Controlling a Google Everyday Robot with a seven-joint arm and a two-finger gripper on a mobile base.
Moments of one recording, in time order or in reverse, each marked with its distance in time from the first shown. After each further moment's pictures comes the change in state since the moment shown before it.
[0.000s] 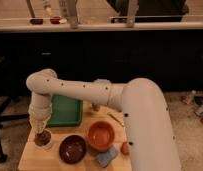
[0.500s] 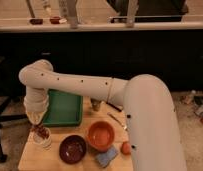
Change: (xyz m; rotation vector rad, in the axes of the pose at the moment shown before) arm 0.011 -0.018 -0.044 0.035 0.143 0.091
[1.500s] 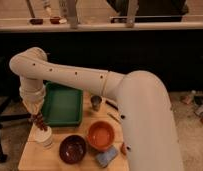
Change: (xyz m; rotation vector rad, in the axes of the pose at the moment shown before) arm 0.014 -0.014 -0.037 -0.037 0.077 0.058
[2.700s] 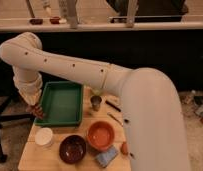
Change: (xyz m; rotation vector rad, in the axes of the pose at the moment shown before) arm 0.011 -0.002 -0.057 0.028 0.102 0.075
